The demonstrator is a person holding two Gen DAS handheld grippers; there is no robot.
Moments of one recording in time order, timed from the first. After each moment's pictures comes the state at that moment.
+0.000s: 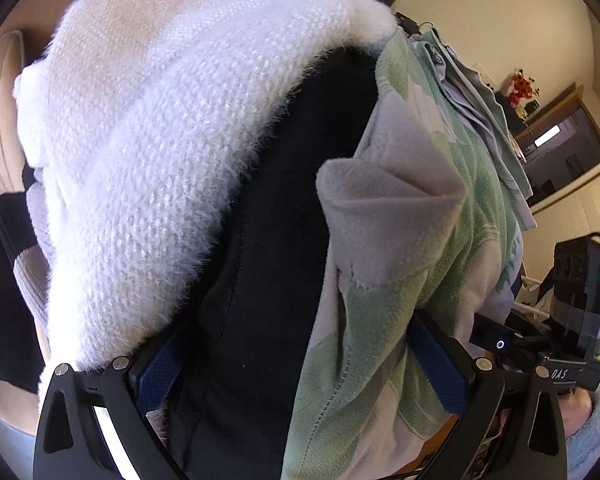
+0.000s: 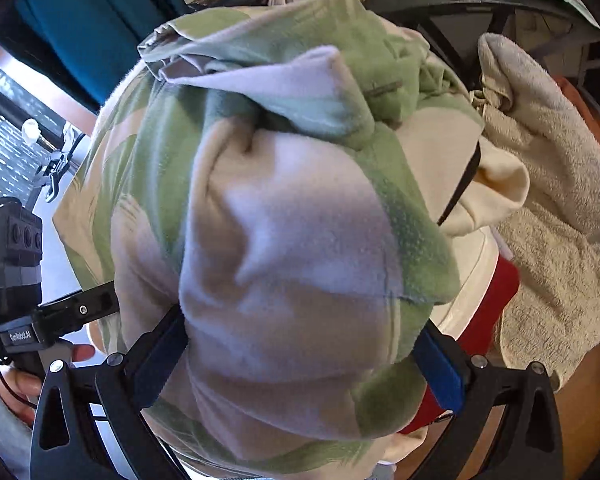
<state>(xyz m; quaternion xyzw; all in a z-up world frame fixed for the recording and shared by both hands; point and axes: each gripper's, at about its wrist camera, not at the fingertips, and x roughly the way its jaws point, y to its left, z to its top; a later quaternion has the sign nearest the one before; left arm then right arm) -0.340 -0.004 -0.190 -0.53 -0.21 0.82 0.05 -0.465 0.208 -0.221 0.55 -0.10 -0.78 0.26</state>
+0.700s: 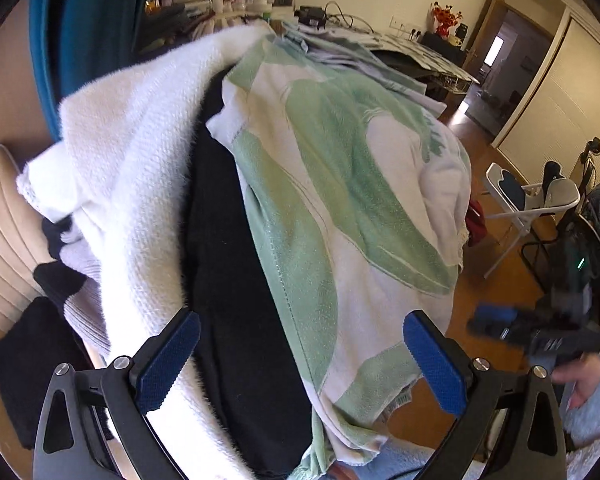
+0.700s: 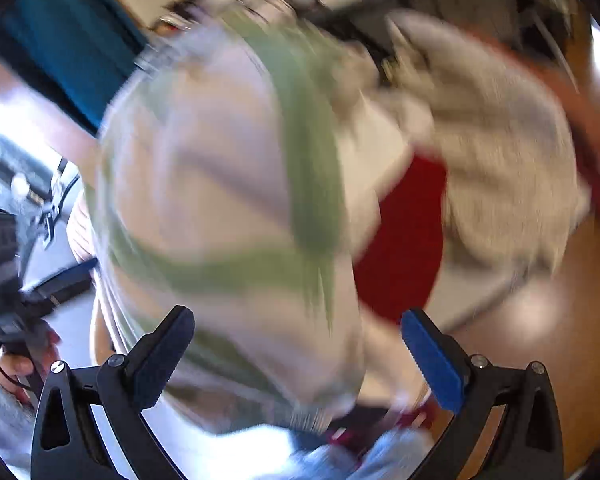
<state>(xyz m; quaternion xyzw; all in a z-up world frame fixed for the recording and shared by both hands) -0.293 0.024 -0.153 -0.48 -0.03 0.87 0.10 -0.314 0.280 -0.261 0.54 -0.22 -0.79 0.18</state>
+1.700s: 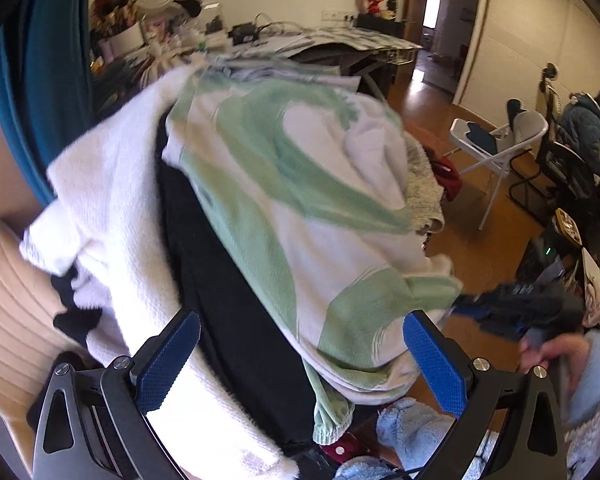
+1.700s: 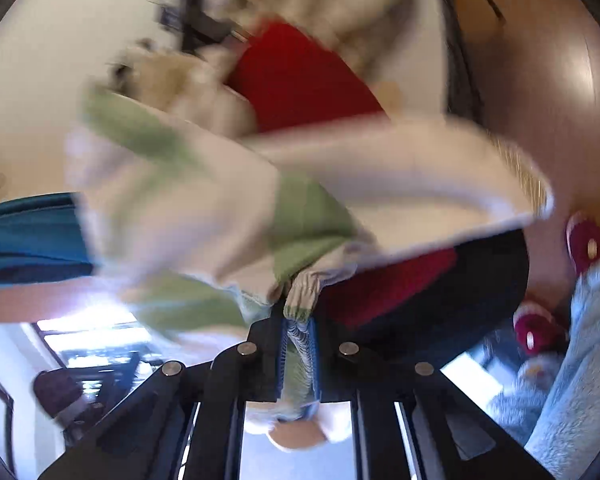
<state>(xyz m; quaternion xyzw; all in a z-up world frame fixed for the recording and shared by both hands) -0.216 0.053 -0.130 -0.45 0.09 0.87 0.19 -0.207 0.351 -0.345 0.43 -0.60 -0.66 0.13</state>
